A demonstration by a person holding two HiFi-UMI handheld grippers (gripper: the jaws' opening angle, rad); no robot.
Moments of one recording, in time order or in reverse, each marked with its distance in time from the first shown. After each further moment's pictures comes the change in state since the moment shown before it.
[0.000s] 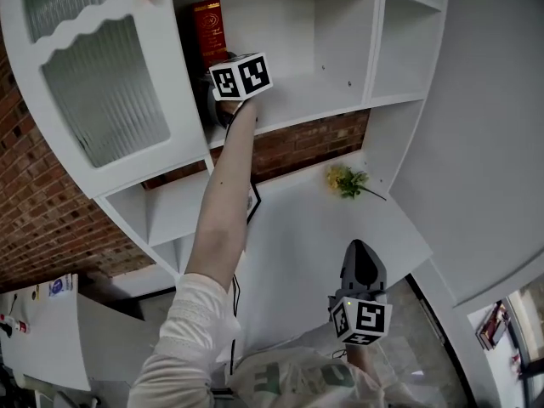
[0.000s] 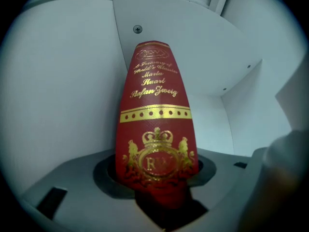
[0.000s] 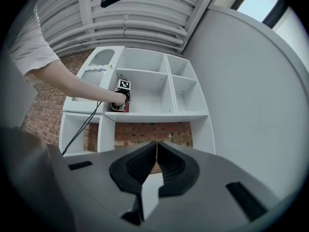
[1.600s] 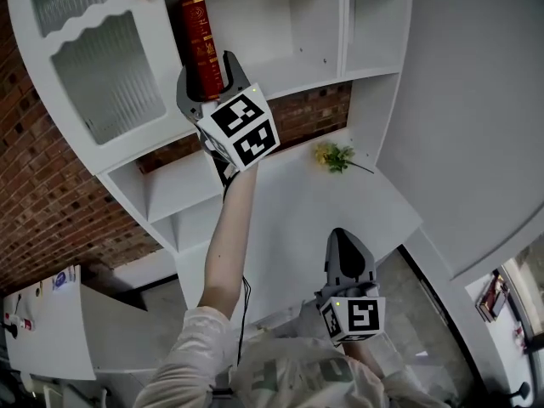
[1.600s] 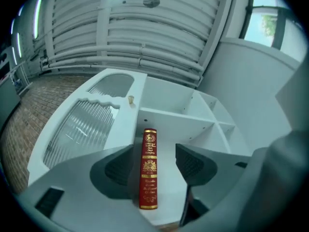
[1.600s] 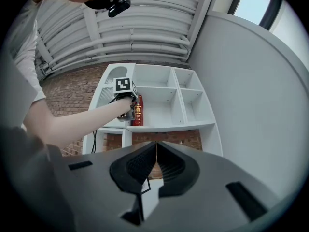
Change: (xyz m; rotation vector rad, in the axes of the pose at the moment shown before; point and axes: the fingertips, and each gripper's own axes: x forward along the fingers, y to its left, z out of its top) left arm -0.220 0.014 0.054 -0.105 -0.391 -0.153; right arm -0.085 0.040 0.046 0.012 -0.088 0.115
